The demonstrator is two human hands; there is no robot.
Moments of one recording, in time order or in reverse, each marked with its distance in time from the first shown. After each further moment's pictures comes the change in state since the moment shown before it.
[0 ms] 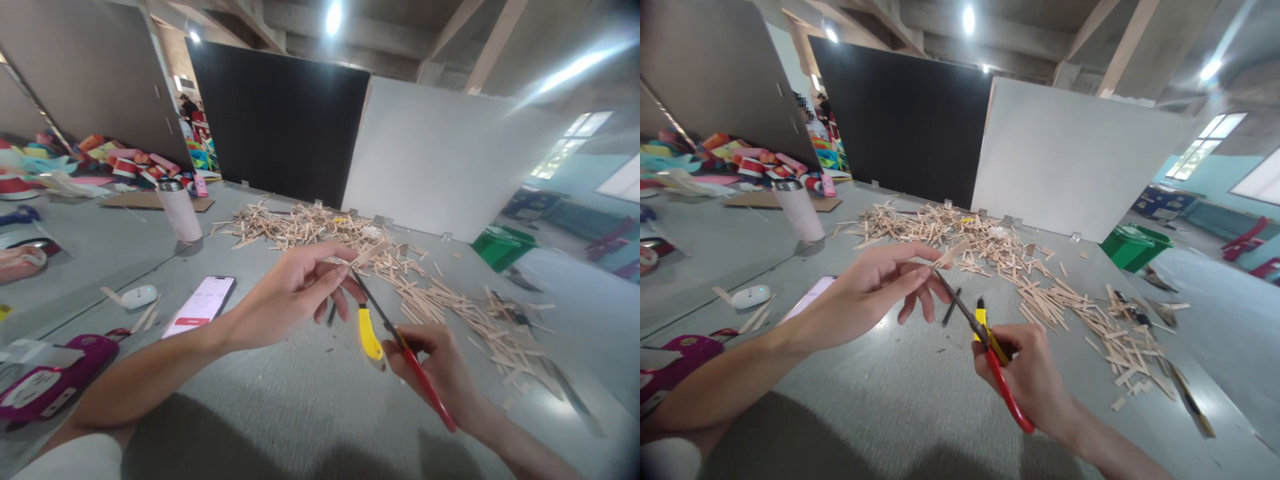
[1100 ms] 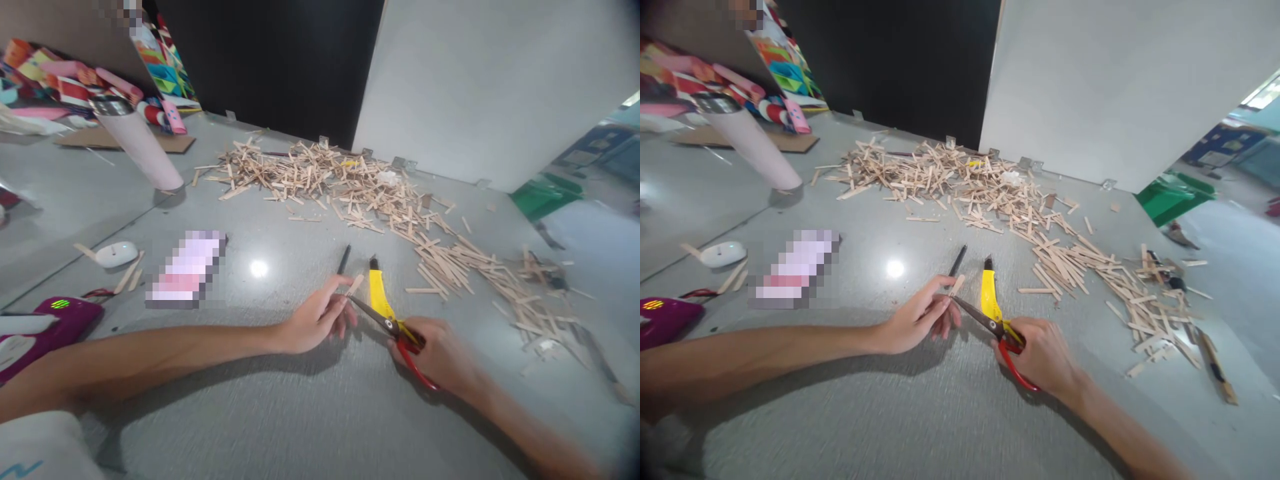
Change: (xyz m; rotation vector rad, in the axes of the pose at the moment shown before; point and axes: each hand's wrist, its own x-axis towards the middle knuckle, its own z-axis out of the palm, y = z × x) left_hand -0.035 -0.193 0.062 -0.222 -0.116 -0.208; right_hand -0.036 0.123 0.025 -0.440 -0.213 -0.058
